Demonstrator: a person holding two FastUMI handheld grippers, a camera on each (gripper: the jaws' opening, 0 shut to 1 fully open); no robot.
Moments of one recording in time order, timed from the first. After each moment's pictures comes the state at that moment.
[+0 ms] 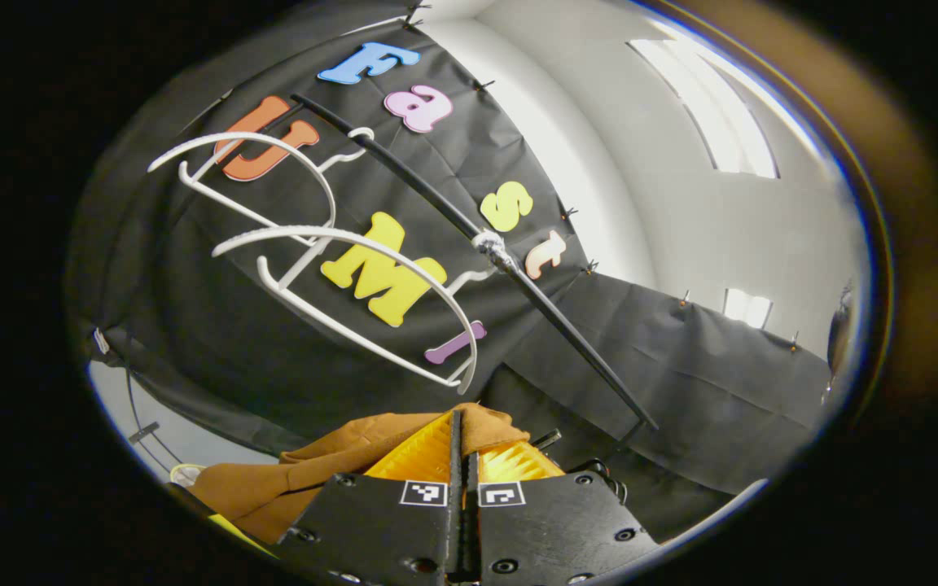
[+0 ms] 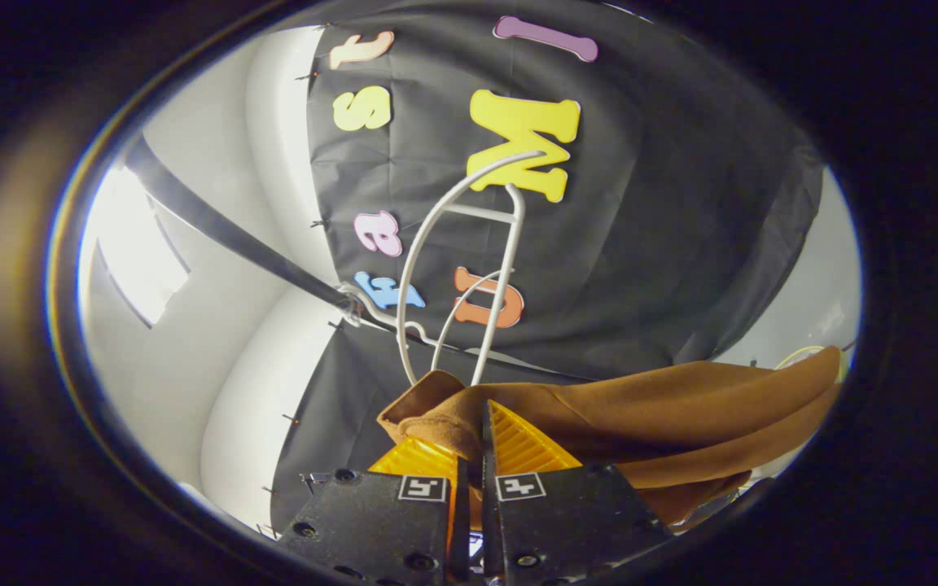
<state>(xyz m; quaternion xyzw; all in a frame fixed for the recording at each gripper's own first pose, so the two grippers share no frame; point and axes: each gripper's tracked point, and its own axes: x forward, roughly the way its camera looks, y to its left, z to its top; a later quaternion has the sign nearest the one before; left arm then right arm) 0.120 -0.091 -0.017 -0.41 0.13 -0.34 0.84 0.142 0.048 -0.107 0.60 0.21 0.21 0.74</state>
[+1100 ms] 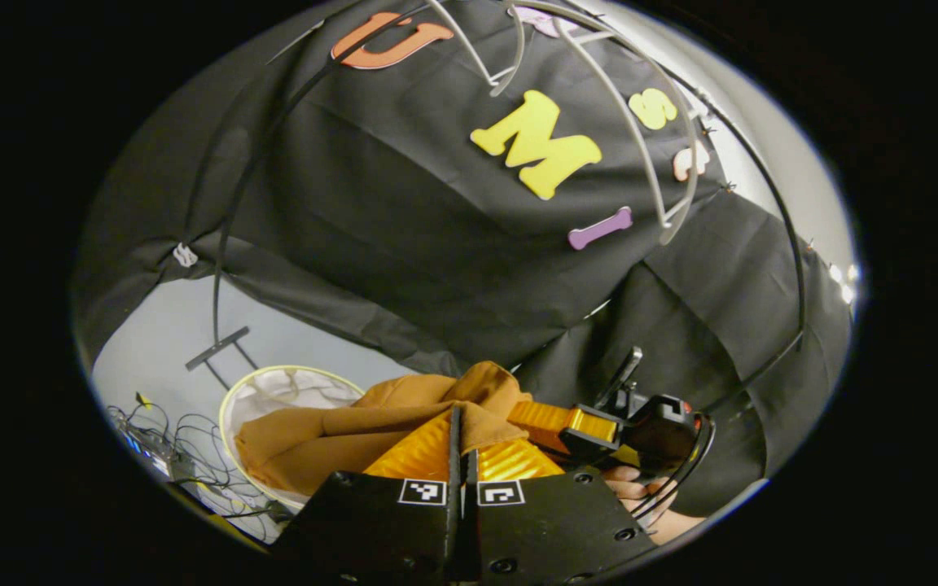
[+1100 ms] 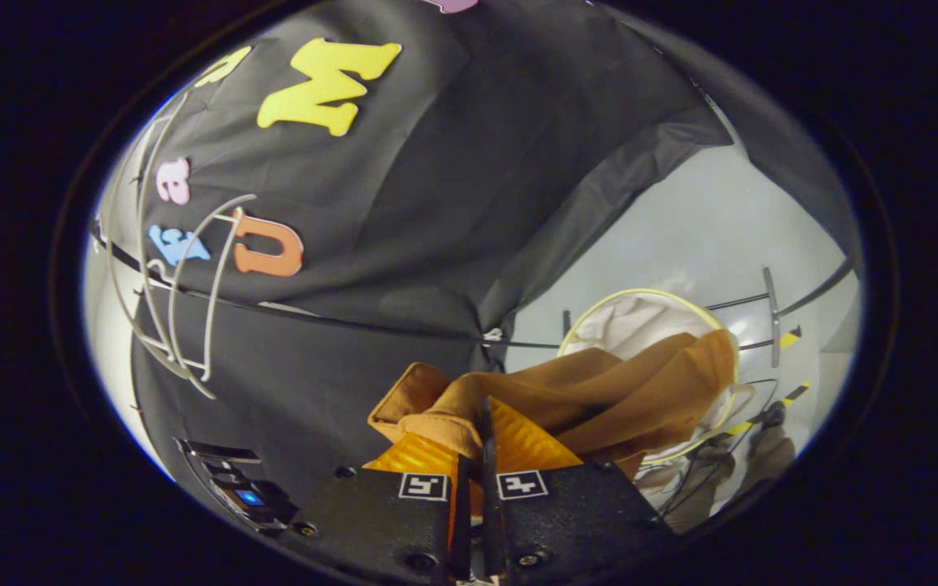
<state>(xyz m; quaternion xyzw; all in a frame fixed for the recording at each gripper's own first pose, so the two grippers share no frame) 0.081 -0.097 -0.279 -0.35 0.41 -0.20 0.82 0.096 0.055 -0.382 0.48 0.48 -0.04 0.73</state>
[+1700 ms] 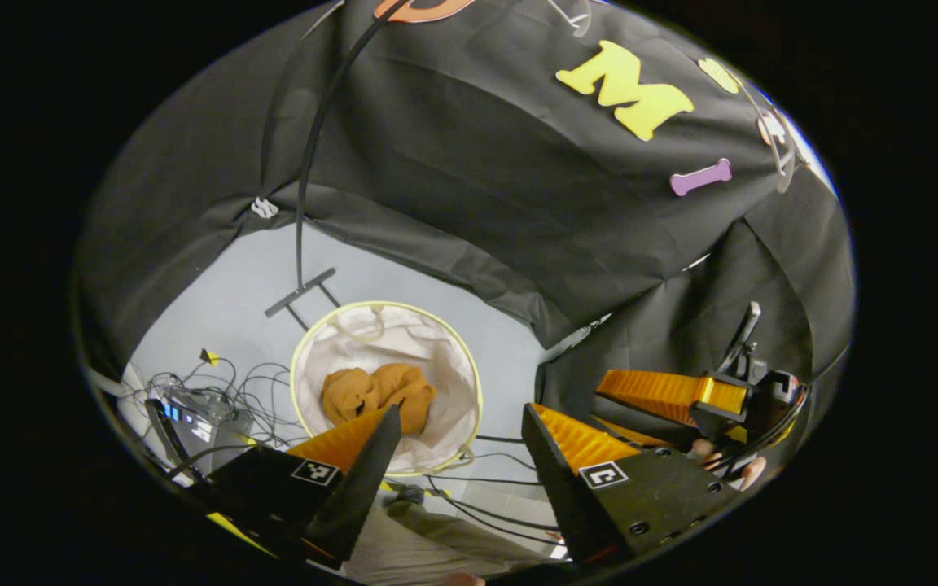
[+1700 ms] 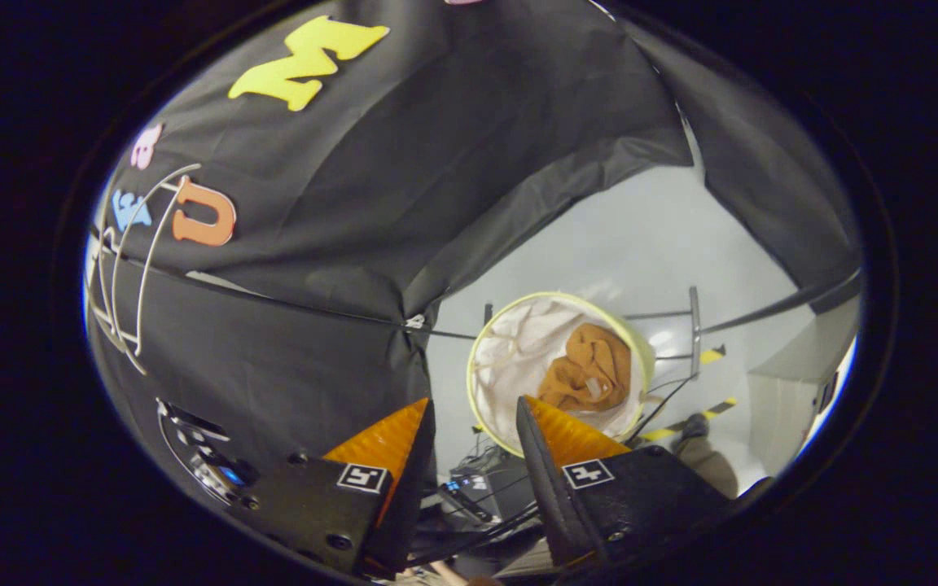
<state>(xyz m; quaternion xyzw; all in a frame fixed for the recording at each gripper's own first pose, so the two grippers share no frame) 0.046 -0.079 -0.311 -0.27 0.52 -0.11 0.80 0.061 0.003 -0.394 0.38 0.52 -0.10 0.76</state>
